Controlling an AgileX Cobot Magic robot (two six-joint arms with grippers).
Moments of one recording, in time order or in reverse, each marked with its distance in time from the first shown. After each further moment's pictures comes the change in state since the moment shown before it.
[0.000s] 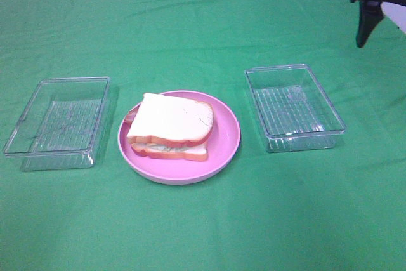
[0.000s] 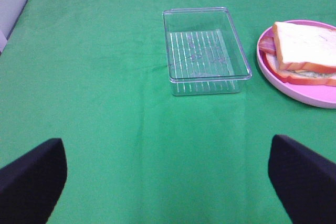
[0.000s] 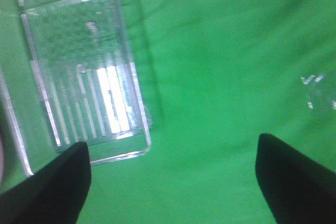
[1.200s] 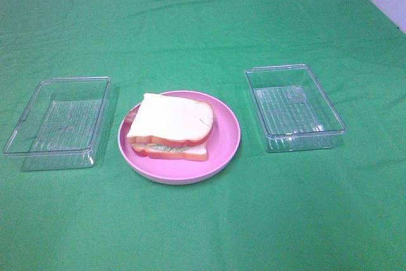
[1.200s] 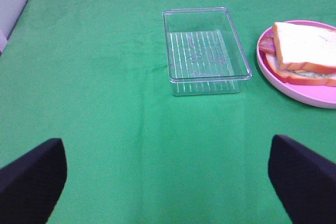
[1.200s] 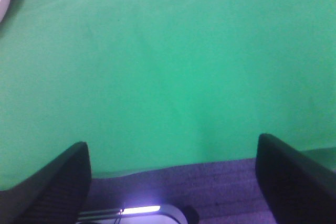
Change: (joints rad) left arm 0.000 0.000 0.000 0.000 0.000 0.000; right arm -0.033 -1.402 1.075 0.057 -0.080 -0.079
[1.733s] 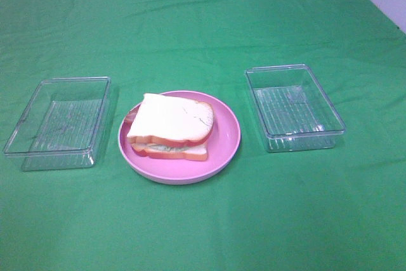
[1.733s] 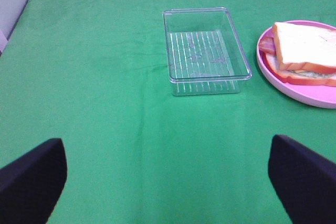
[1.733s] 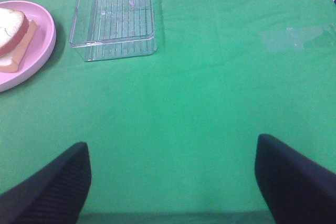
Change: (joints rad) left arm 0.000 0.000 0.000 0.000 0.000 0.000; right arm 0.000 -0.410 0.029 0.000 0.036 -0.094
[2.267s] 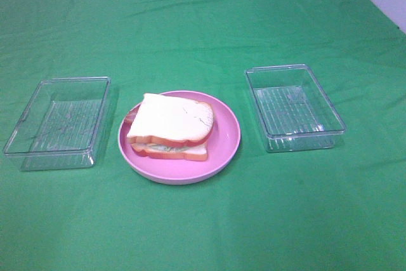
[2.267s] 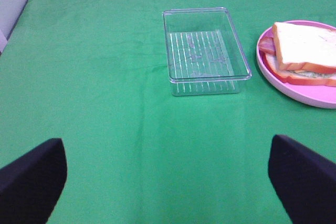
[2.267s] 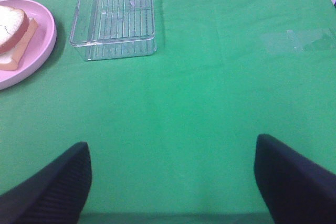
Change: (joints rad) left arm 0.000 0.000 0.000 0.000 0.000 0.000; right arm 0.000 0.000 0.000 0.000 0.000 -0.015
